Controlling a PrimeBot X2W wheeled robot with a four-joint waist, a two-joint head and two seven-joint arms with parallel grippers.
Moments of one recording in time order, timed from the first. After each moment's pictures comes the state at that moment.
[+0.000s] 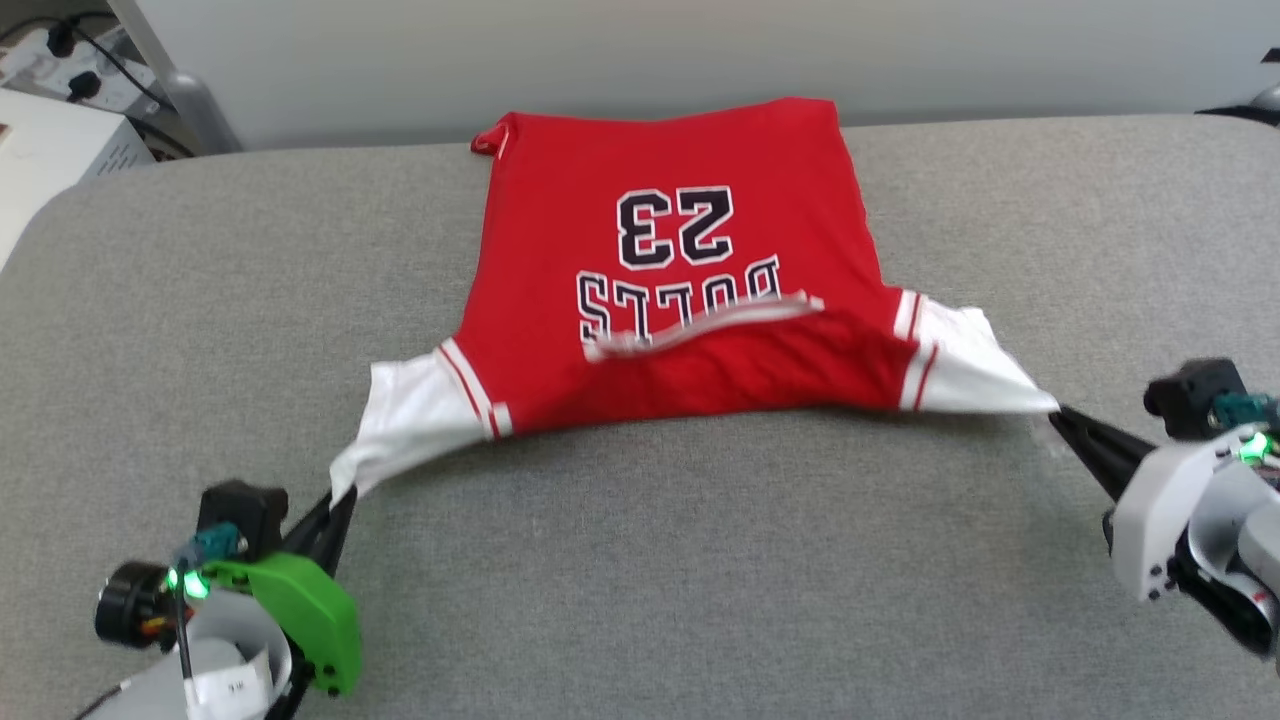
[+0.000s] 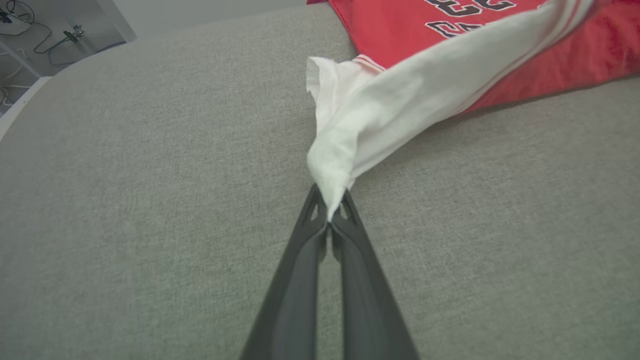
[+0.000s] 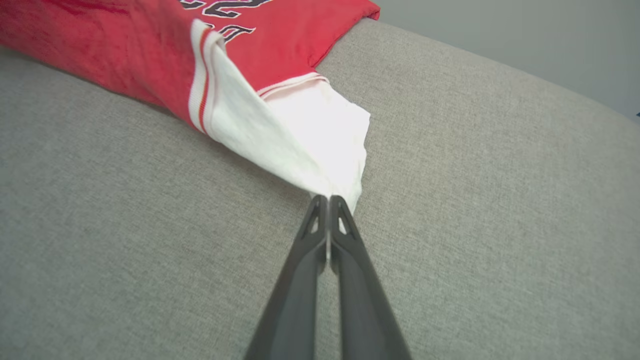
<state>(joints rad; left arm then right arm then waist) -0.41 0.70 -0.89 0.38 -0.92 0.13 -0.23 -0.66 -0.71 1.06 0.58 0.93 0.13 -0.19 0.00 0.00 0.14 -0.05</state>
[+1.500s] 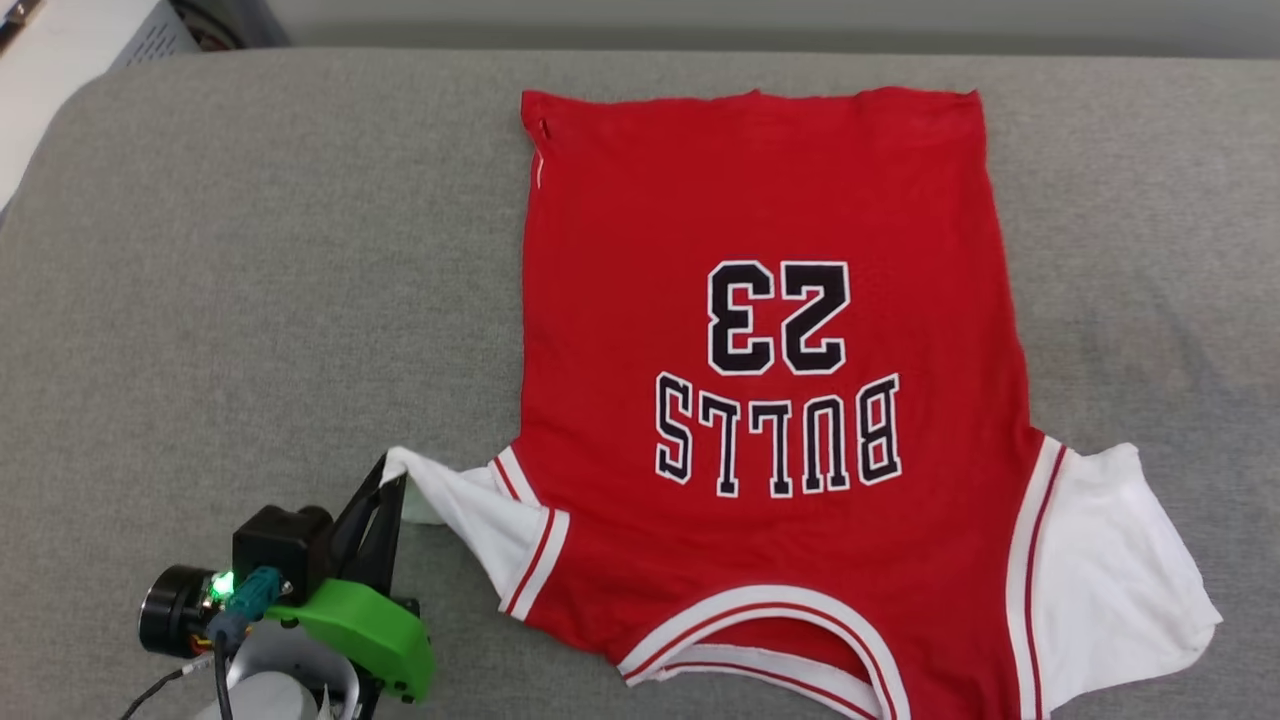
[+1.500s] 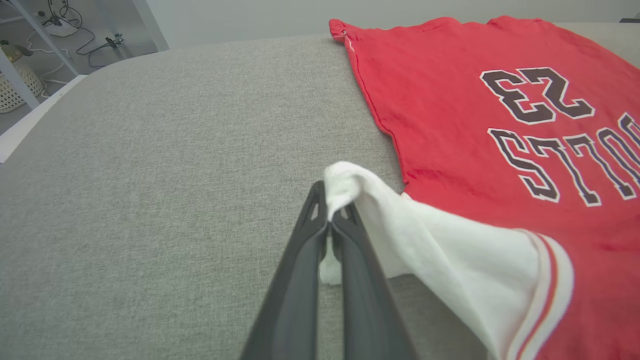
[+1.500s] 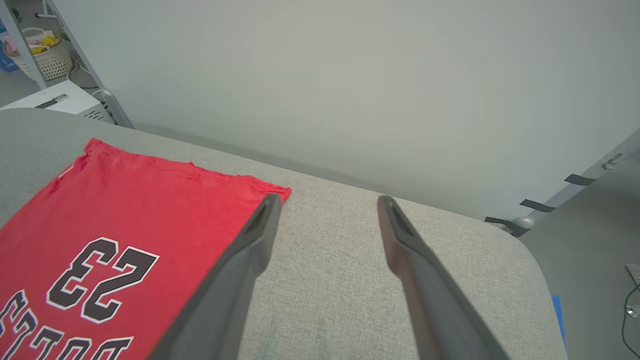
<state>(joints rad) -0.22 0.69 -0.76 -0.02 -0.77 0.37 -0.26 -0.65 -0.79 0.24 0.16 0.77 0.13 0.34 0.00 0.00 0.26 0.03</state>
